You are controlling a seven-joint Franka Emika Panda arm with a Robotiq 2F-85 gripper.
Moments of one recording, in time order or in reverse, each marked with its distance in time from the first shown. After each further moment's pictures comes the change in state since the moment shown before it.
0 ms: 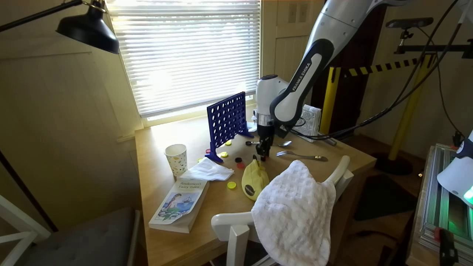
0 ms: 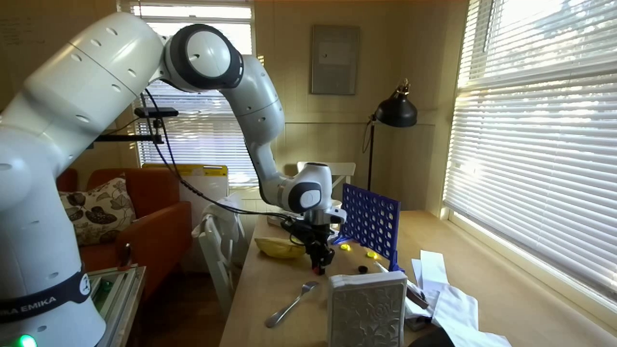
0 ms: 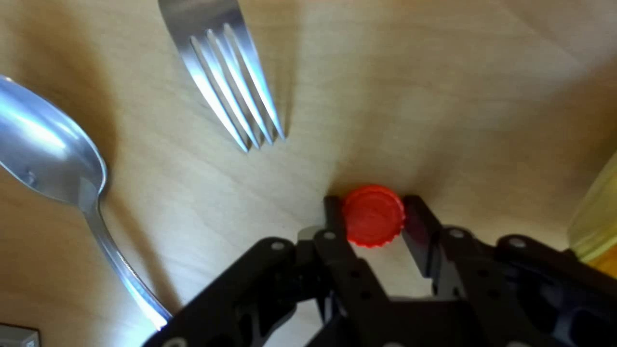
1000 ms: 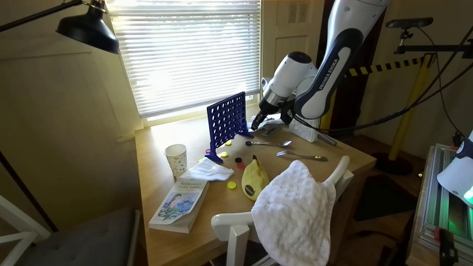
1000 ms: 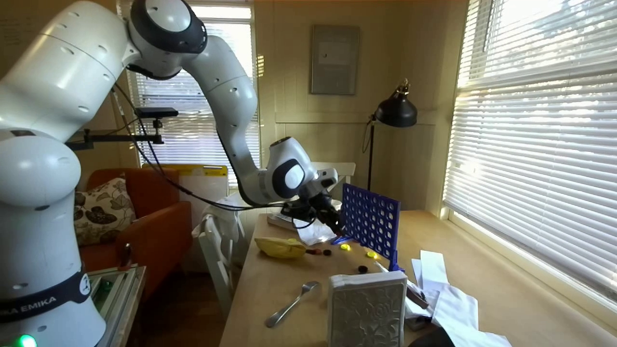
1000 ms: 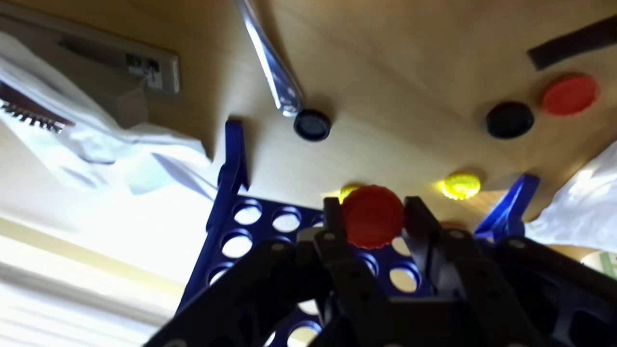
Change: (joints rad) arm 0.475 -0.159 -0.525 -0.270 -0.107 0.587 0.162
